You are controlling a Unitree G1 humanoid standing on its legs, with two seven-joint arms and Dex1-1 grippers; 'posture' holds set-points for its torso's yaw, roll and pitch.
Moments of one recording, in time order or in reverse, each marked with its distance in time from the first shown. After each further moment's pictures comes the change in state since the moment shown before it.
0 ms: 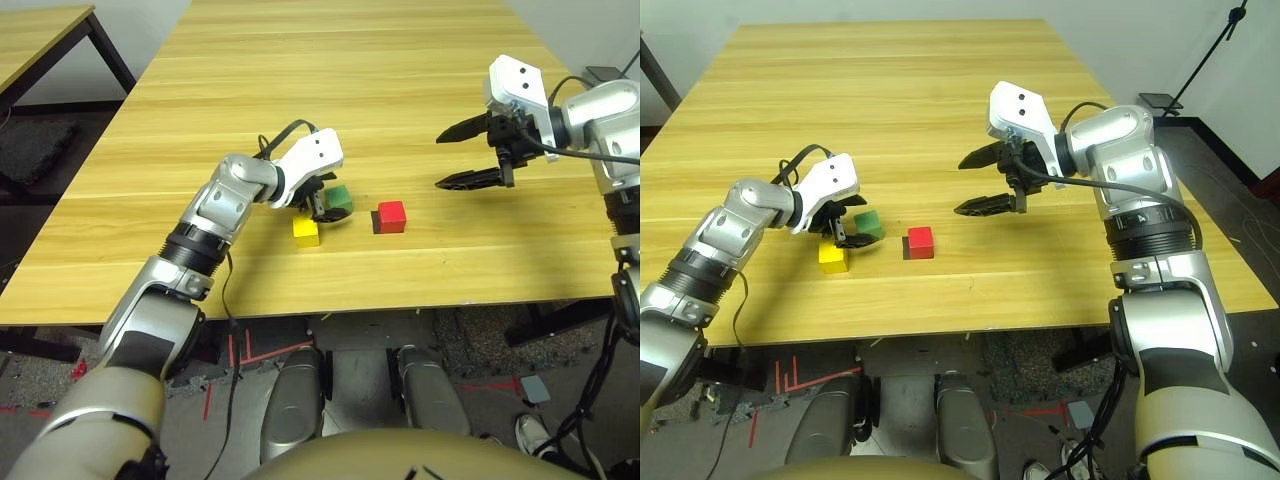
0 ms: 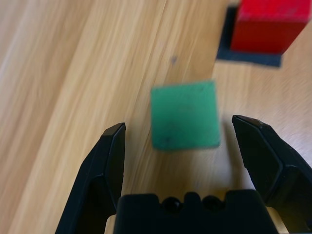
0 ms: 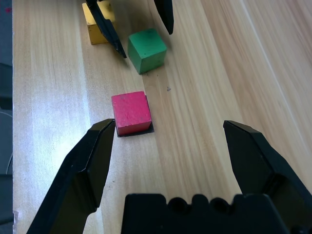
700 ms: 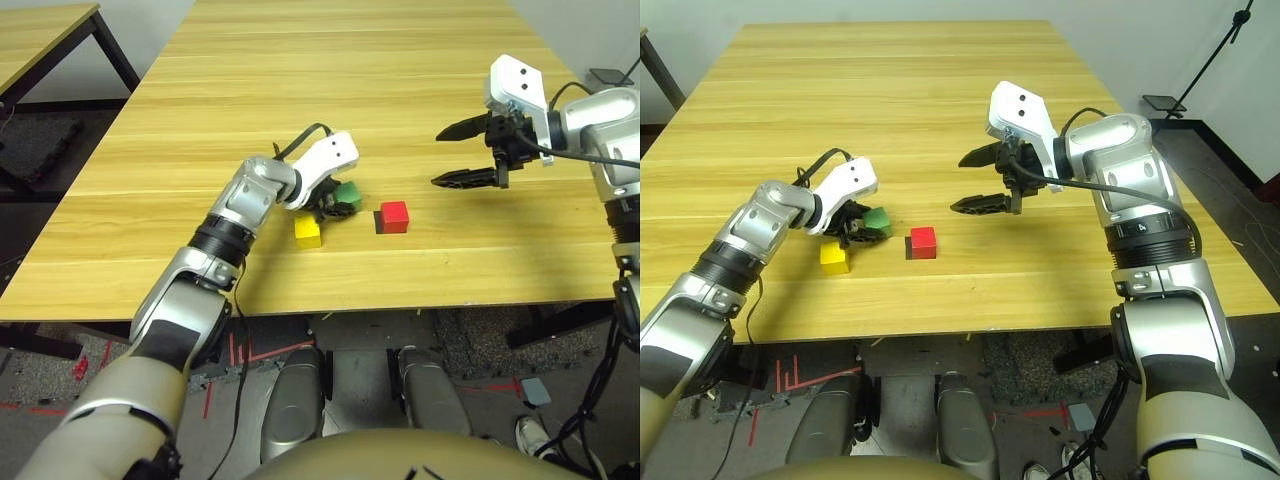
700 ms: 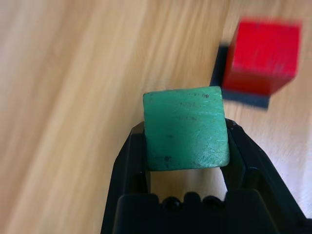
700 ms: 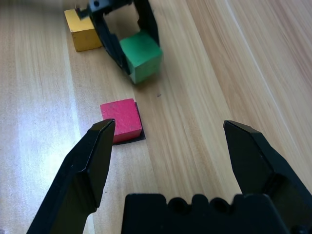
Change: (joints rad) left arm -0.110 -0.108 0.018 -0.021 0.018 0.155 -0.050; right arm 0.024 -0.002 0.000 -0.020 0.031 0.008 -0.066
